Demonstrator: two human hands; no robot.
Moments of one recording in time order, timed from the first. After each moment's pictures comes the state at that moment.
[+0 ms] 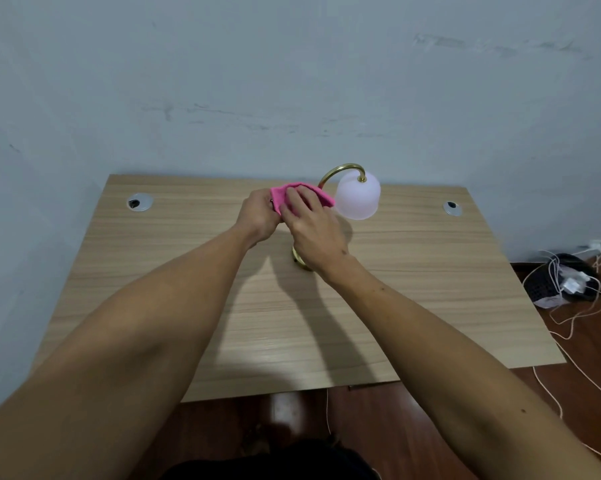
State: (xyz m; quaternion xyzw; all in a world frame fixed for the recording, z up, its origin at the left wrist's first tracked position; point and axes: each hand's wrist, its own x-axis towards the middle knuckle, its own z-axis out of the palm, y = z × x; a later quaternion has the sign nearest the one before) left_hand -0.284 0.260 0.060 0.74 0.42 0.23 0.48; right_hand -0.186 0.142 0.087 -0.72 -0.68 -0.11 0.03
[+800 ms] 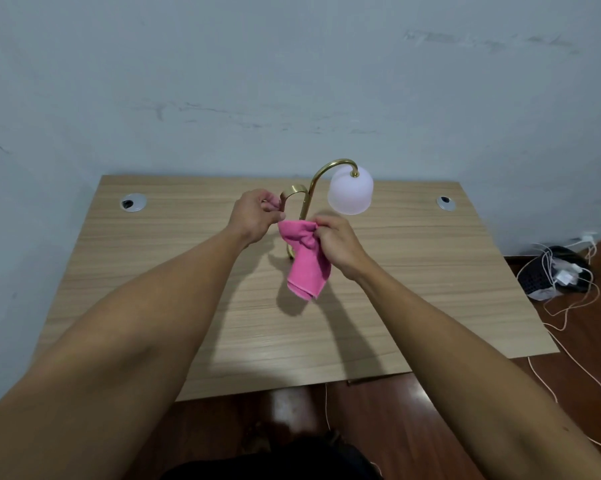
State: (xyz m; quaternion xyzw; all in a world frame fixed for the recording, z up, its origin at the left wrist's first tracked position) left_hand -0.291 0.254 0.056 0.71 0.43 0.24 0.51; right_hand -0.163 0.100 0.093 -0.73 -0.42 0.33 0.44
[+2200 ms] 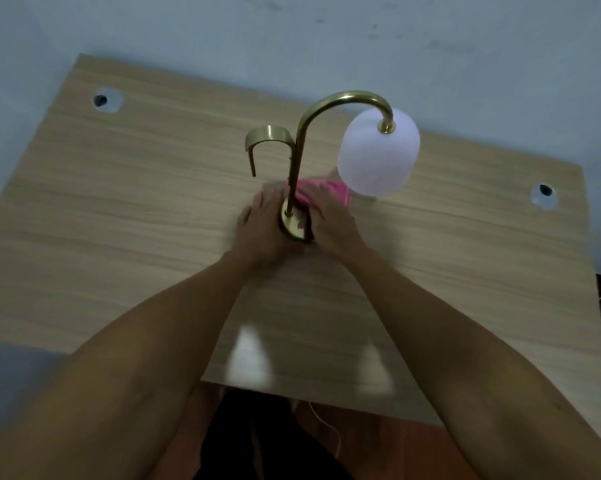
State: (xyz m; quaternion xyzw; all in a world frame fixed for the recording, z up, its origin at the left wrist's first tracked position) left_hand -0.218 0.202 -0.097 0.76 0.55 0.07 0.33; right_hand -0.060 0.165 -0.068 -0.68 -0.61 0.31 0.26
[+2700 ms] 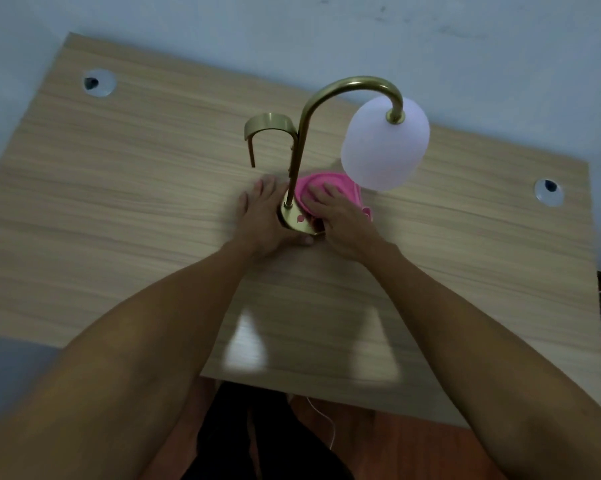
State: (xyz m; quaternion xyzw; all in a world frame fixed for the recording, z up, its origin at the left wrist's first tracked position) left_hand -0.216 0.210 -0.113 0.77 0.54 0.05 0.34; right_hand -0.026 0.150 -0.072 -0.63 -0.74 0.23 0.07
